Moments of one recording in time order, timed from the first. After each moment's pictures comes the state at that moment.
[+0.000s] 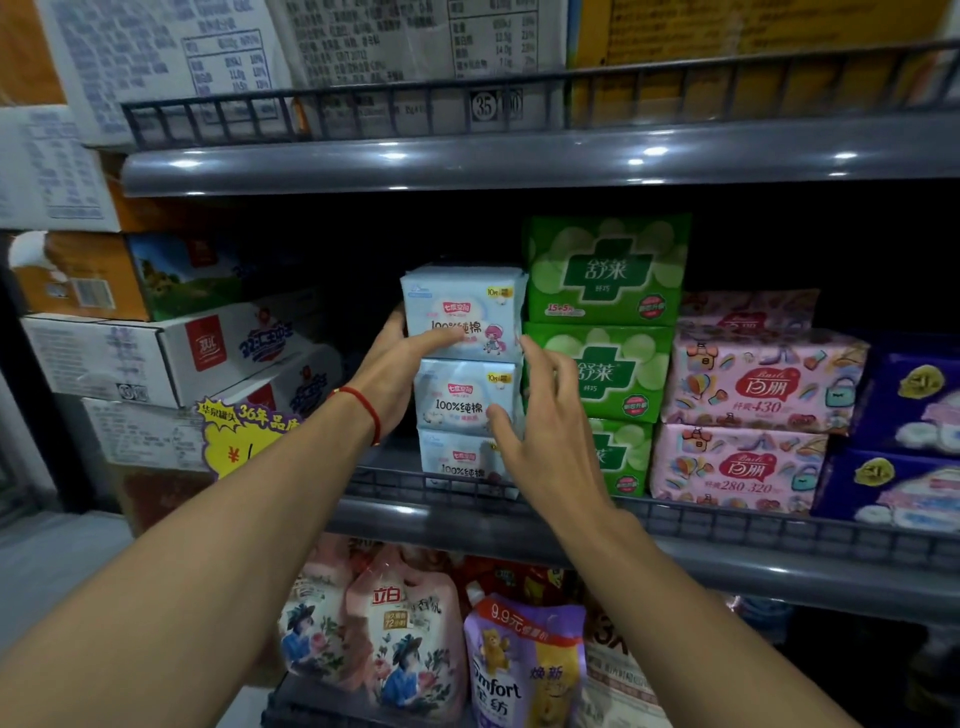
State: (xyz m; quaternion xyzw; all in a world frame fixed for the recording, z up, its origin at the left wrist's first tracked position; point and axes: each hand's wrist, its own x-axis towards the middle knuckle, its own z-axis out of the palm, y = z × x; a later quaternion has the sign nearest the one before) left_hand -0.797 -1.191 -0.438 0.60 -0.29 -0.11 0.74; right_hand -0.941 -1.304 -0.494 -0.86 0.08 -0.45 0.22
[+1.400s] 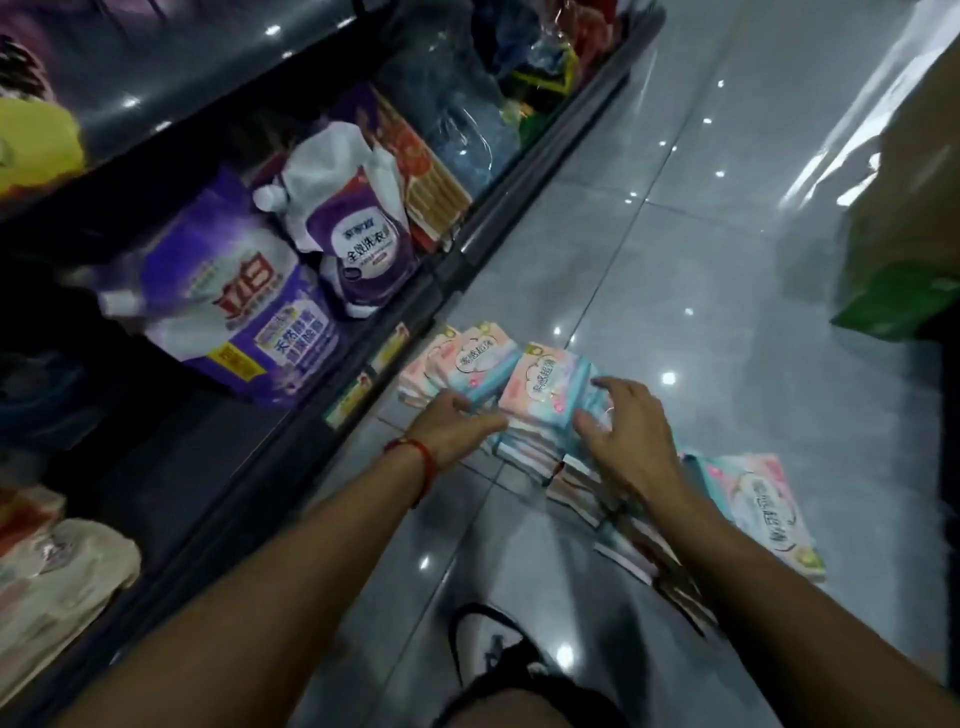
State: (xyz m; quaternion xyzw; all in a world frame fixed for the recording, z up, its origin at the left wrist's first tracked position) left_hand -1.396 -1.512 -0.806 0.65 -0.50 -0.56 0.12; right_hand -1.610 -1.455 -0.854 -0.53 0.79 -0.19 0.23
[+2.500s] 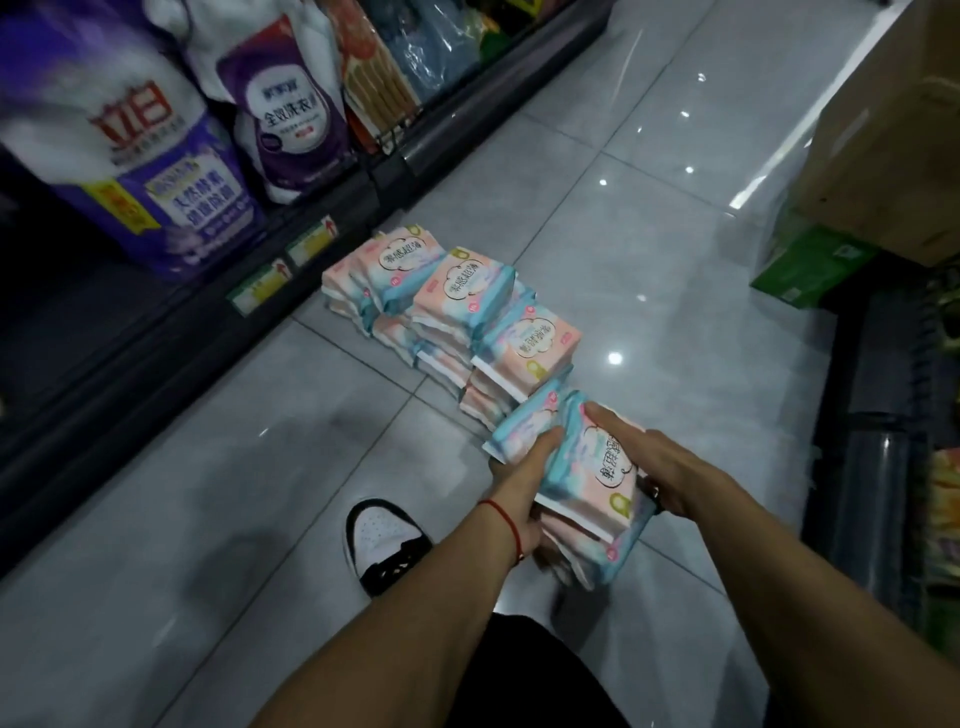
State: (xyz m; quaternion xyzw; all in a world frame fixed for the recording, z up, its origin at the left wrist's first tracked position) left_hand -1.562 -1.328 -0.940 0.49 -0.08 -0.84 0.23; right_hand -1.721 -1.329 -0.870 -0.23 0.77 -0.15 0.58
